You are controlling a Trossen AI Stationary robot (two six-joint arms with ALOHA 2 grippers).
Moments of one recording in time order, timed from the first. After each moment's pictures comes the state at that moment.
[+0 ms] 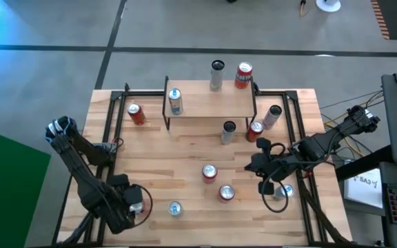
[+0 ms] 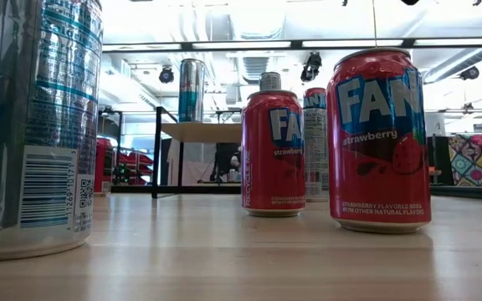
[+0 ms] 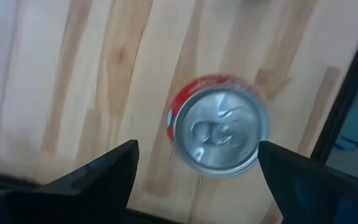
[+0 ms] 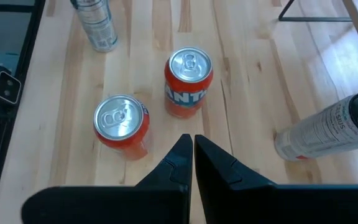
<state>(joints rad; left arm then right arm) -0.93 1.49 1.25 -1.22 -0.15 -1.24 0.50 1.23 1.20 -0.87 0.35 0.40</state>
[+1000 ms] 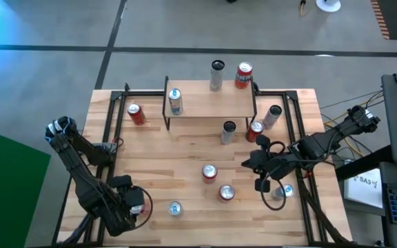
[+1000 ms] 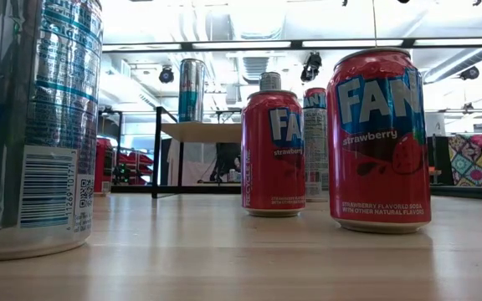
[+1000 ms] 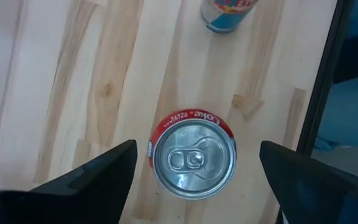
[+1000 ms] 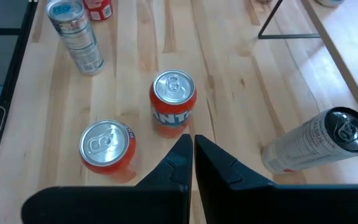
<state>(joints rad) -0.93 1.50 1.30 -1.18 -0.23 -1.17 0.49 1.23 1.20 -0.82 0.42 0.40</state>
